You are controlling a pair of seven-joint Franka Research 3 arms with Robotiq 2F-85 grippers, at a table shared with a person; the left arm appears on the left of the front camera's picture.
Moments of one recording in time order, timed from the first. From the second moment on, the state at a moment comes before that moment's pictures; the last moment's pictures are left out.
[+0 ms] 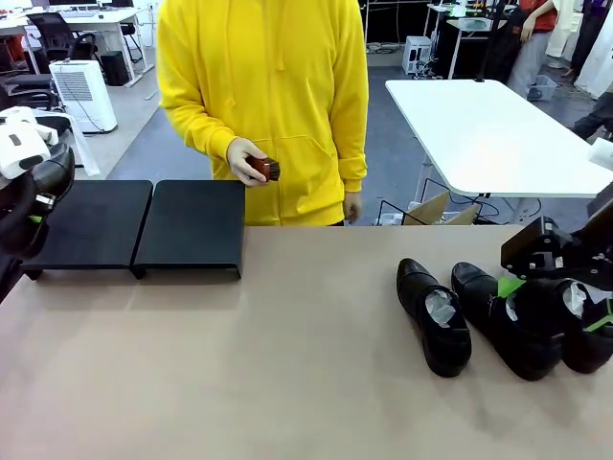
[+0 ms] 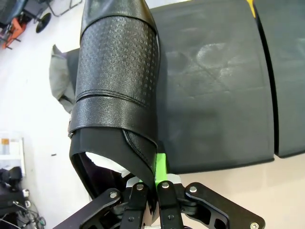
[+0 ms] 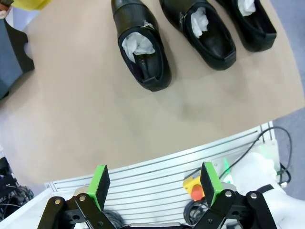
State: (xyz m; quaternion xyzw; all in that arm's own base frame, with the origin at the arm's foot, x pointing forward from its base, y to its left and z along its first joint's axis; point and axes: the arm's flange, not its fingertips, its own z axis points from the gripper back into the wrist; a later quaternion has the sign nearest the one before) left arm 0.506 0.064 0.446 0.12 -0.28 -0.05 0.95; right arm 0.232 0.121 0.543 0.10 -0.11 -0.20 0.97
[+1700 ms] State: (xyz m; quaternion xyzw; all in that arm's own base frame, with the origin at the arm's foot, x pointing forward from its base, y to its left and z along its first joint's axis) left arm 0.543 0.028 0.431 0.14 -0.29 0.00 0.95; right arm 0.232 0.120 0.543 0.10 -0.11 -0.20 0.97
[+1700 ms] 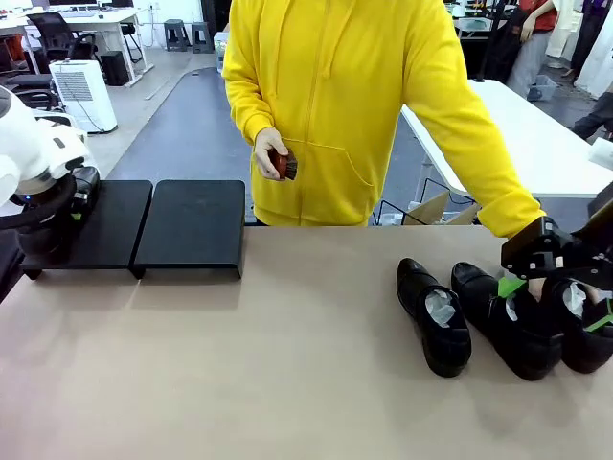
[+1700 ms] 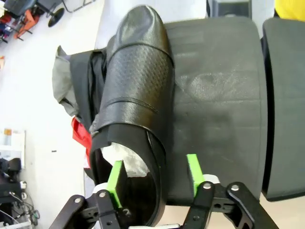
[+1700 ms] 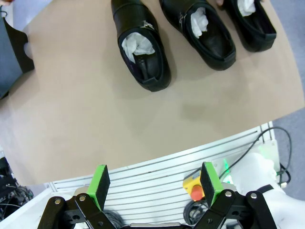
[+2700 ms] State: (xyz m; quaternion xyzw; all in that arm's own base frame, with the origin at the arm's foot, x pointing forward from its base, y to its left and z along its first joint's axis) left arm 0.542 0.026 0.427 0.14 -0.29 0.00 0.95; right arm 0.232 0.120 0.543 0.10 -0.11 -0.20 0.97
